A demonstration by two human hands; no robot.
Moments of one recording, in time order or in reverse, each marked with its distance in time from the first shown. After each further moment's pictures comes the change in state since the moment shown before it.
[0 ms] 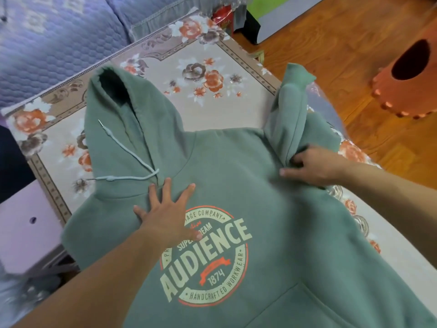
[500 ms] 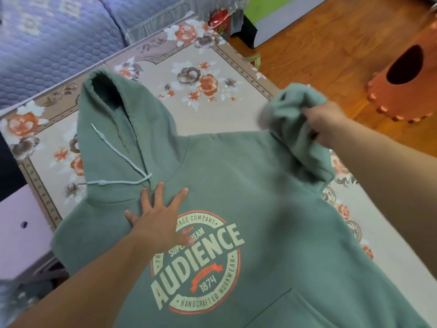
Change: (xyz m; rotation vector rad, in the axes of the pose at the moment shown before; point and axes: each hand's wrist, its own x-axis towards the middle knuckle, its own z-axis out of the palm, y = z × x) left_hand 0.001 -0.001 -0.001 0.027 -0.010 -0.002; right_hand 0.063 0.009 -0.059 1.202 0.393 0.319
